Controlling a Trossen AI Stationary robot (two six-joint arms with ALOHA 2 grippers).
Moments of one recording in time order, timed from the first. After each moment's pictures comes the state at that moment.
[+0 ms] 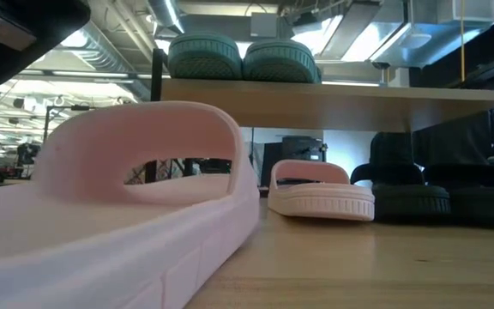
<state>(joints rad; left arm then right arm) -0.84 2.20 1.59 -0.47 -0.36 -0.60 0.80 2.03 2.34 -1.26 0.09 0.38</state>
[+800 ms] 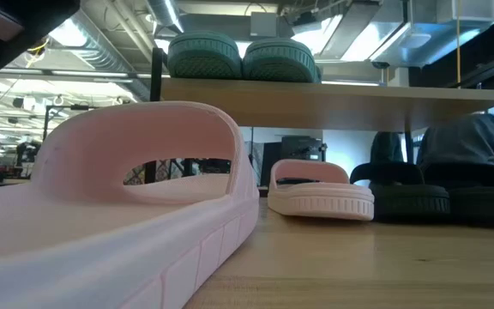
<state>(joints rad) -0.84 2.20 1.59 -0.46 -0.36 -0.59 0.80 2.03 2.34 -1.27 0.11 0.35</state>
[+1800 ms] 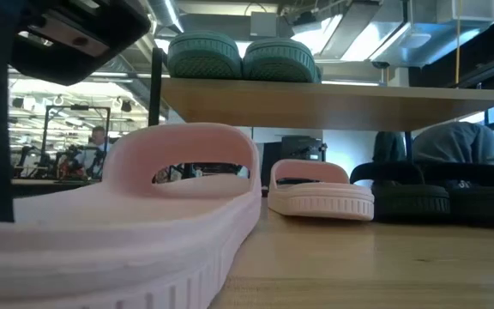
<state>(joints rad) -0.78 2.20 1.59 -0.56 -0.42 -0.52 0.78 2.03 2.34 -1.27 0.11 0.38</state>
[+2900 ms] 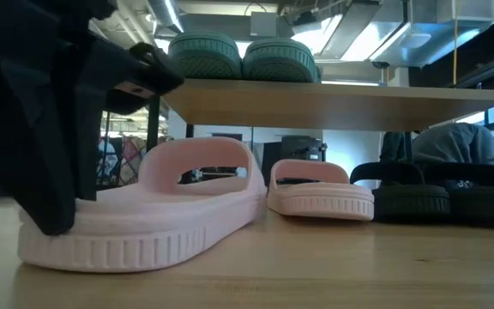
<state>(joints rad) -0.64 2.03 1.35 -0.49 -0.24 -0.33 0.76 2.02 2.34 -1.31 0.15 0.45</state>
